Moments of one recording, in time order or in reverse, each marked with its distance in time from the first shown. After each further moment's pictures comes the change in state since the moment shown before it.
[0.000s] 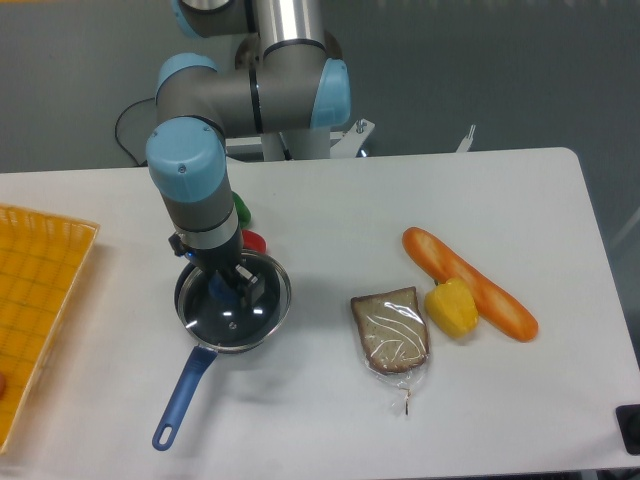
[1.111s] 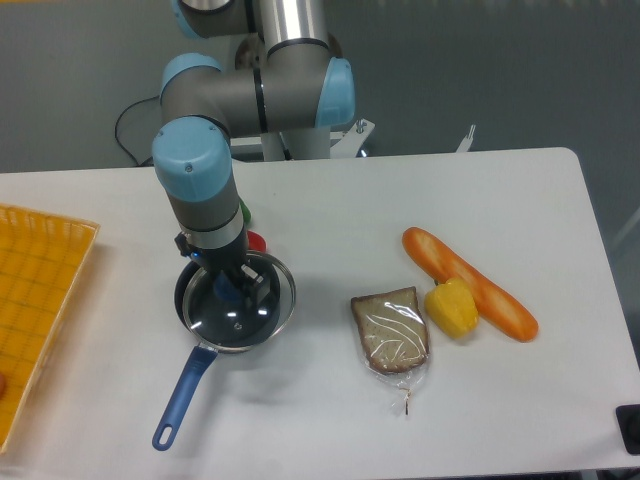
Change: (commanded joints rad) arm 0.028 0.000 0.023 0.005 -0.002 -0.044
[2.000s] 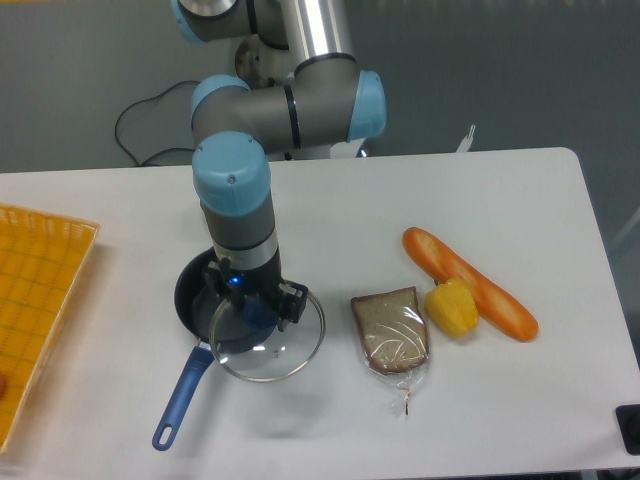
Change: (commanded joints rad) arm 0.049 -0.095 0.055 0.129 -0.023 -0.279
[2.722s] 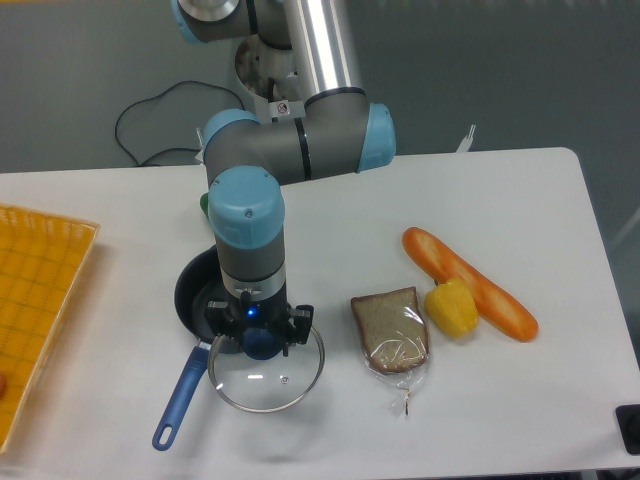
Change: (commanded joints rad) arm 0.014 -0.061 0.028 0.046 -0.057 -0.213
